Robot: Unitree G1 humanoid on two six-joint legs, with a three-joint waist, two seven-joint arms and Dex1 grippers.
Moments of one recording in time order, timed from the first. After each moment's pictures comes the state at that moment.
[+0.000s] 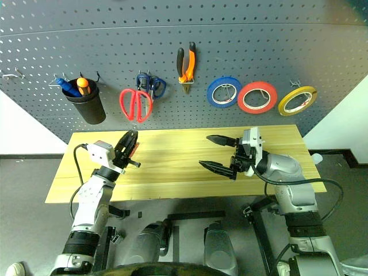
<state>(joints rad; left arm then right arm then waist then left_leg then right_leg) -0.09 0.17 0.08 0.18 -0.28 -0.42 -0.45 -0.22 -0.53 -0.03 0.01 0.55 0.17 1.23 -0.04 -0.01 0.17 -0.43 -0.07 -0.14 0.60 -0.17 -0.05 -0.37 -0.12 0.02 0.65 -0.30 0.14</state>
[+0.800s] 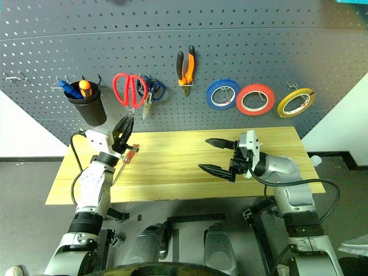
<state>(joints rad) -0.29 0.17 0.10 0.41 -0.18 -0.47 -0.39 -0.22 -0.52 -0.02 0.03 0.52 0.16 1.23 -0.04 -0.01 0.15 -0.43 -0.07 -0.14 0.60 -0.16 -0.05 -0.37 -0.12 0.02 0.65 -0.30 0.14</state>
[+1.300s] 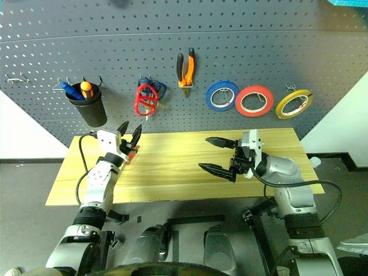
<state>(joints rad) -0.31 0.18 0.10 0.53 -0.15 -0.46 -0.35 -0.20 -0.52 -0.03 0.00 0.56 0.17 1.22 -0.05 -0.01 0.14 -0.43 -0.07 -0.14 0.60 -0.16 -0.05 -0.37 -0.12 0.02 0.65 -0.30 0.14</state>
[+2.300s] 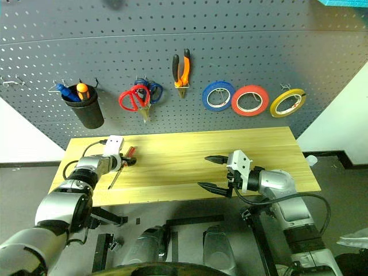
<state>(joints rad) -0.79 0.34 0.04 1.21 -0.03 0.45 -0.32 -0.08 -0.55 0.07 0.00 0.33 0.04 1.13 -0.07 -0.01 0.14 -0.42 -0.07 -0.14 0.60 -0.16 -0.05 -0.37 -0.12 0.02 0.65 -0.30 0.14</state>
